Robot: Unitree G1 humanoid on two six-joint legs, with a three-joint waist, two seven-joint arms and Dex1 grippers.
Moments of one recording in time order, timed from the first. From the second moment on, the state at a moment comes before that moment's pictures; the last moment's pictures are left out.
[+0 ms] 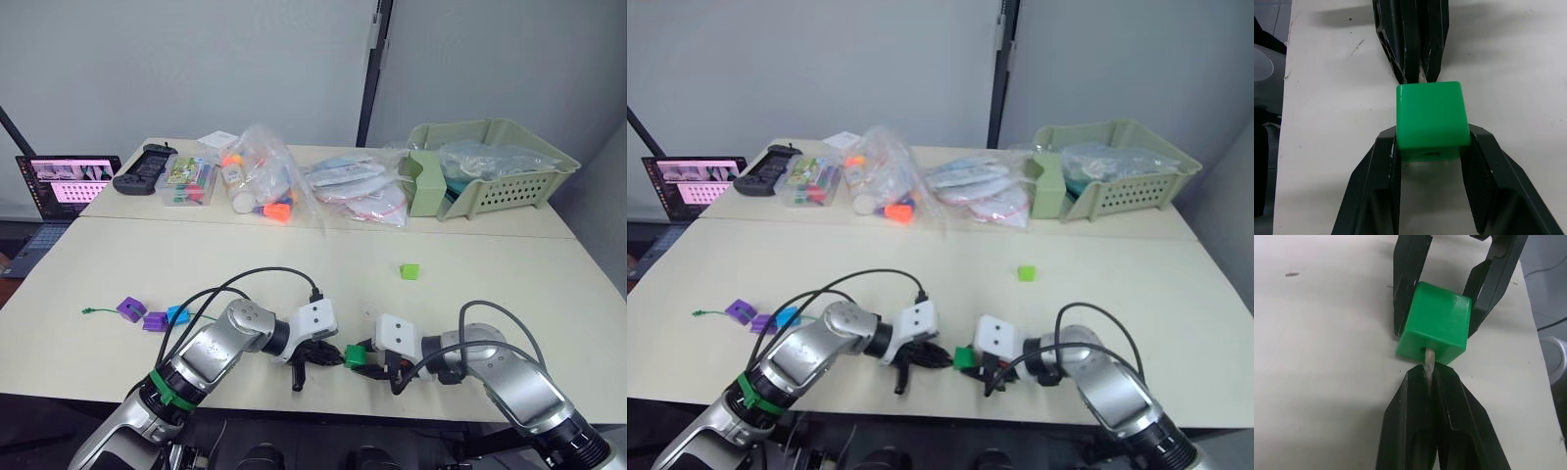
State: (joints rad) left arm -0.52 0.50 -0.52 -0.17 -0.19 0.66 -1.05; right arm -0.24 -0.71 0.35 -0.35 0.12 0.48 1.00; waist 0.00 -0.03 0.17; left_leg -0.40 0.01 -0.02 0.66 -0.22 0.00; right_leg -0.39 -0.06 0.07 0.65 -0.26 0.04
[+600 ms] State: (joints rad) left arm -0.52 0.64 -0.41 -0.17 -0.20 0.52 -1.19; right arm -0.25 -0.69 0.35 -0.34 0.12 0.47 0.99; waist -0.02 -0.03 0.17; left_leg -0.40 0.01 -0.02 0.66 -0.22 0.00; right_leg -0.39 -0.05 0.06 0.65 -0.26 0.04
